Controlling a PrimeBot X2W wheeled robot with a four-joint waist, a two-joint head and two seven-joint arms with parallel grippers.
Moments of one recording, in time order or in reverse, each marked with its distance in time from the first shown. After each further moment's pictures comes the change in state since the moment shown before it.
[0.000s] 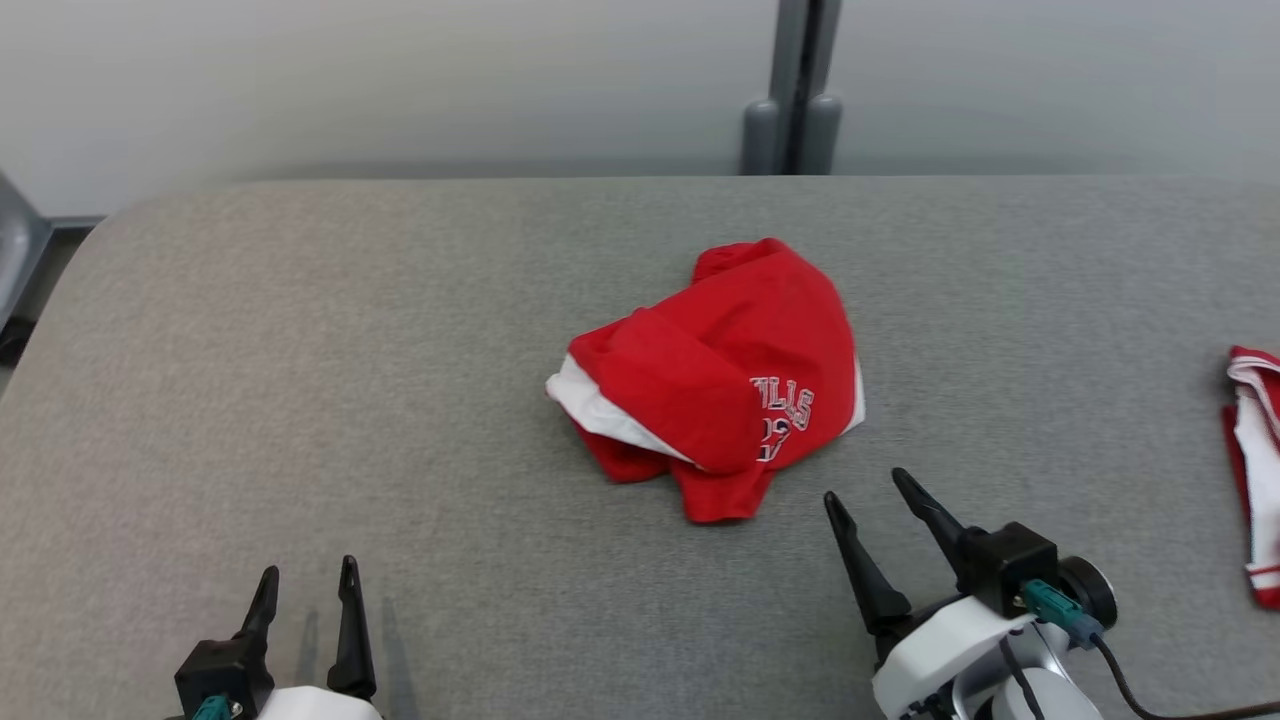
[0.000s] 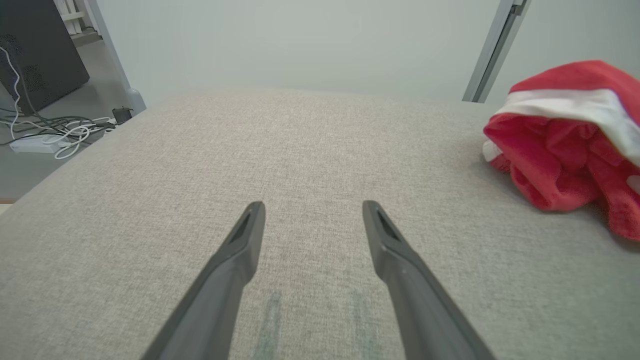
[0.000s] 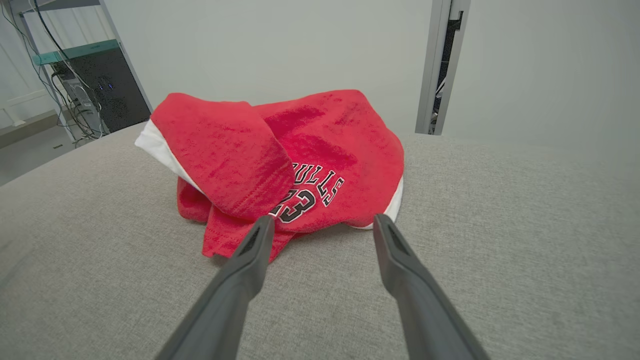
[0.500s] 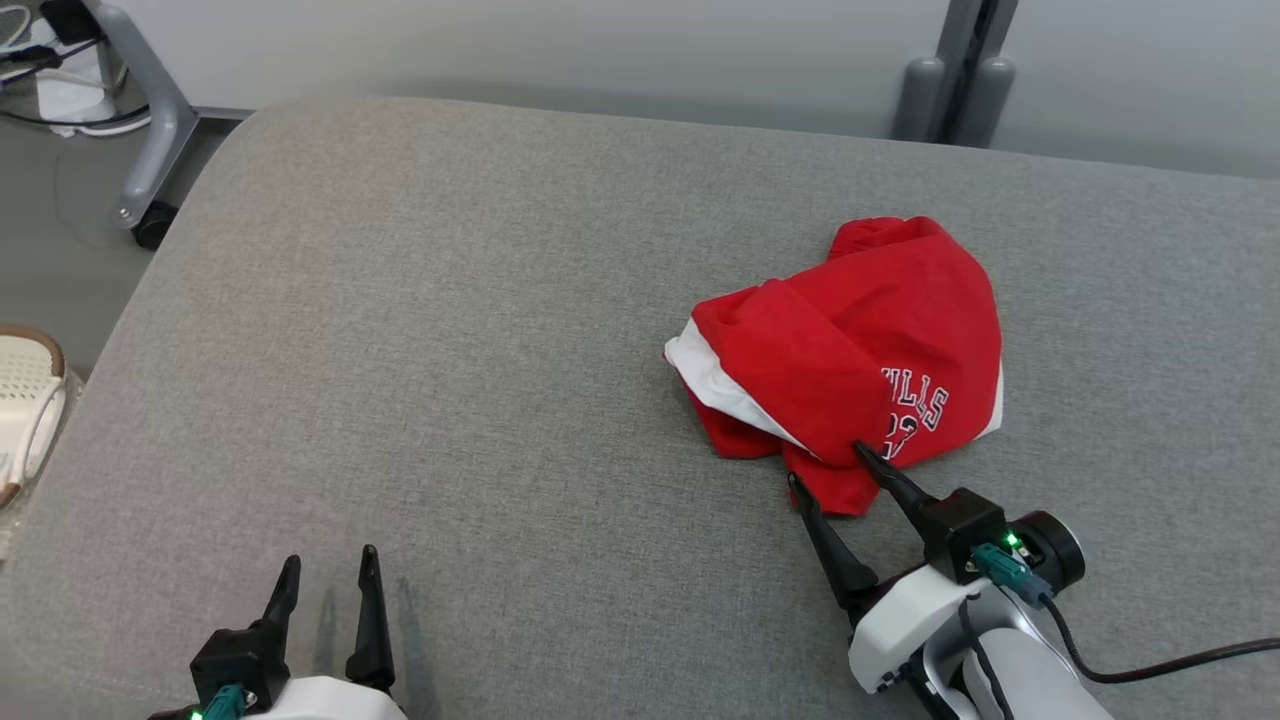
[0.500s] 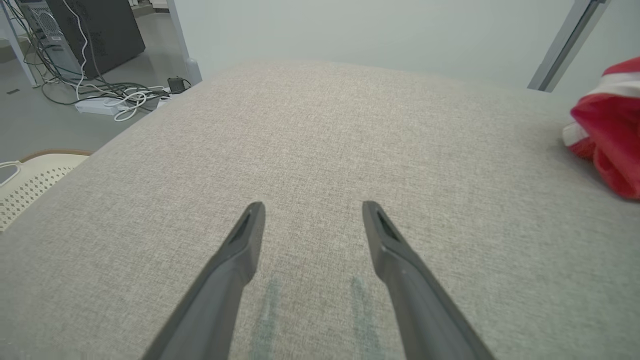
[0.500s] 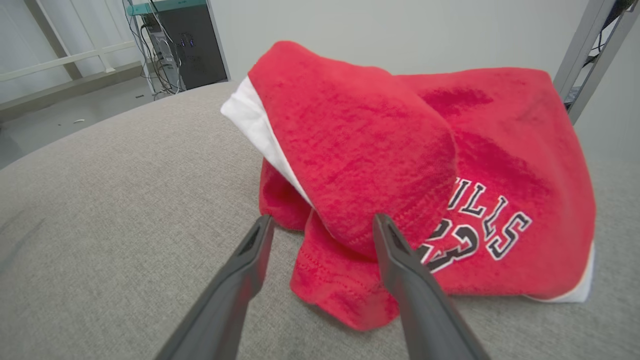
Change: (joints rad) left arm -0.019 0.000 -0.046 0.004 -0.043 0.007 0.000; right arm -0.114 0.001 0.094 0.096 -0.037 0.000 0.000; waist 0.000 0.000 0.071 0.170
